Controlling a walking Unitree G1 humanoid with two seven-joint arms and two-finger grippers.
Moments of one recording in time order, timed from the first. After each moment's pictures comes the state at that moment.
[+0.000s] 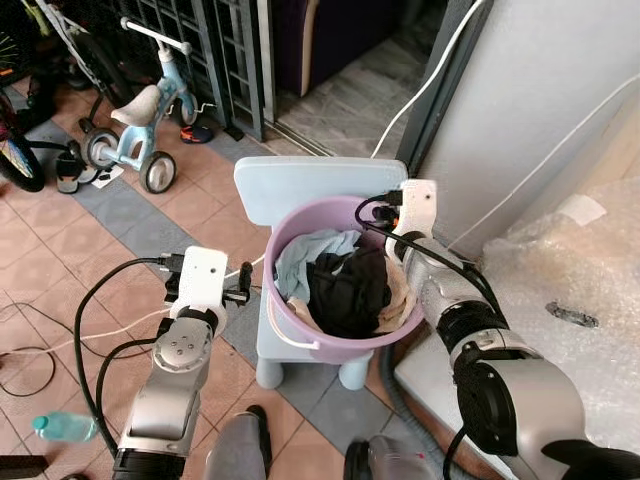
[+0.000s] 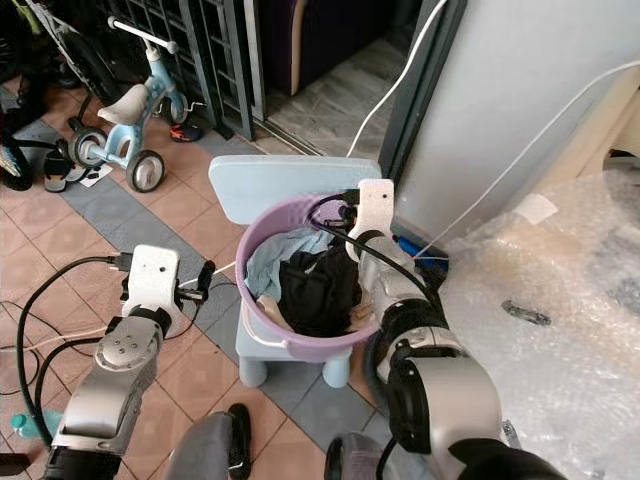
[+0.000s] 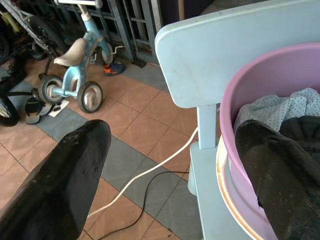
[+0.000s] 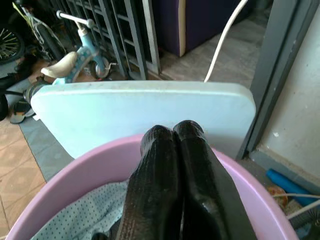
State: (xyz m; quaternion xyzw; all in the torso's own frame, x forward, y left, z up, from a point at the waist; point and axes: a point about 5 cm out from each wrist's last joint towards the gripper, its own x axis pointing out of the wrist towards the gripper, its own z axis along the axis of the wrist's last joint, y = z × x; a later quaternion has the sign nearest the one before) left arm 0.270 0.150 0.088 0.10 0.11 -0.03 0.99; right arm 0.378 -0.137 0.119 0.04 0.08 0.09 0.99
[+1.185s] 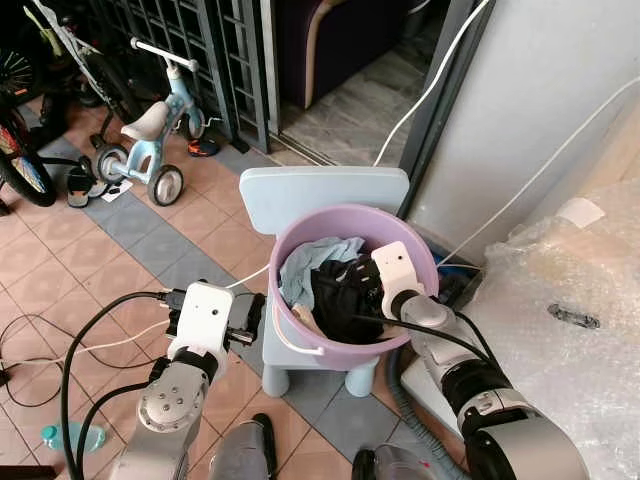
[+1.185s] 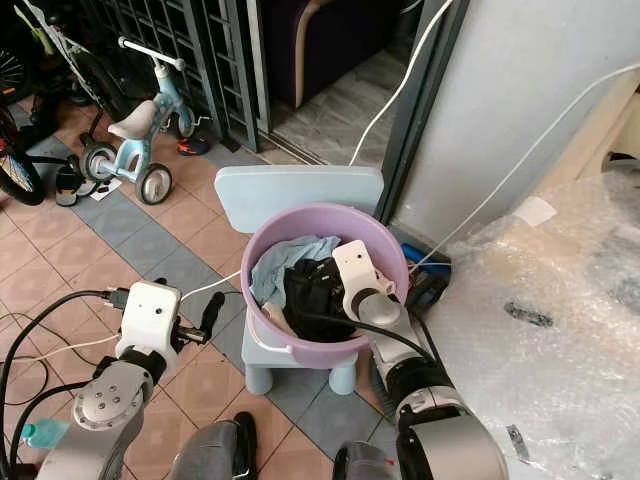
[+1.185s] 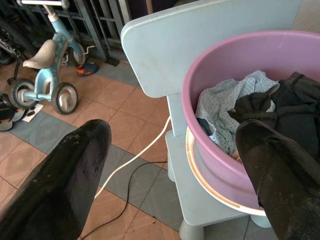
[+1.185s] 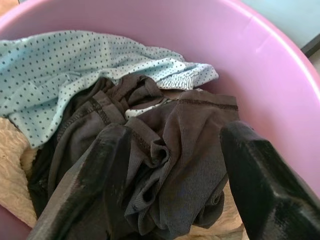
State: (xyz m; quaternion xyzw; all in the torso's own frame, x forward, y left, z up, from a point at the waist) left arm 0.216 0.142 0.096 0.10 0.11 -0.09 0.99; right arm 0.325 -0.116 0.033 -0.14 0.22 0.17 0.95
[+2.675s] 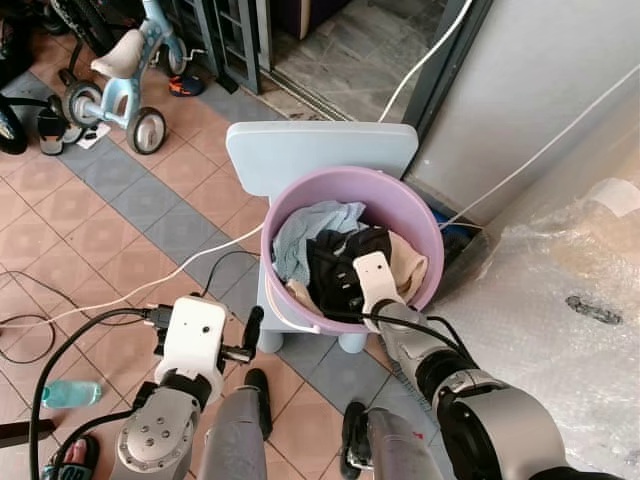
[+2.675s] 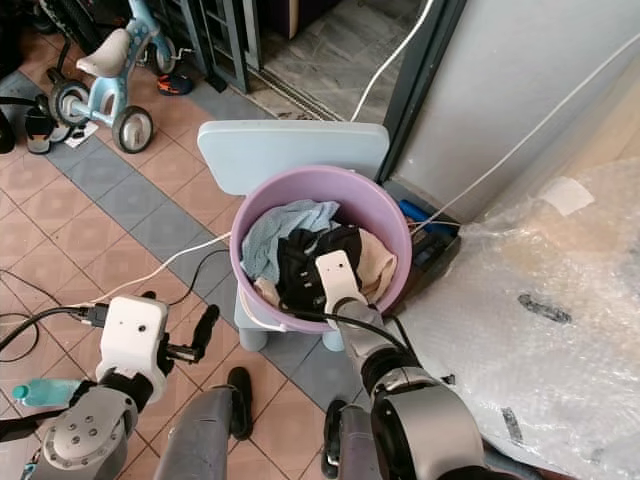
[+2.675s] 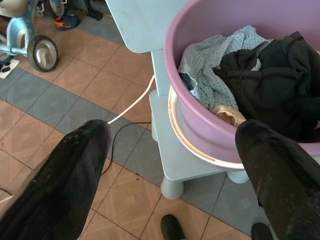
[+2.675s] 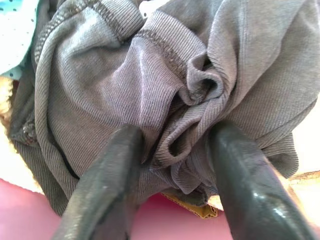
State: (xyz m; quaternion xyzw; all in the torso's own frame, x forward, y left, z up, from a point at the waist) left arm 0.182 0.139 0.117 0.09 0.13 -0.08 0.99; right arm 0.322 -0.090 0.021 -0.10 0.27 0.14 0.95
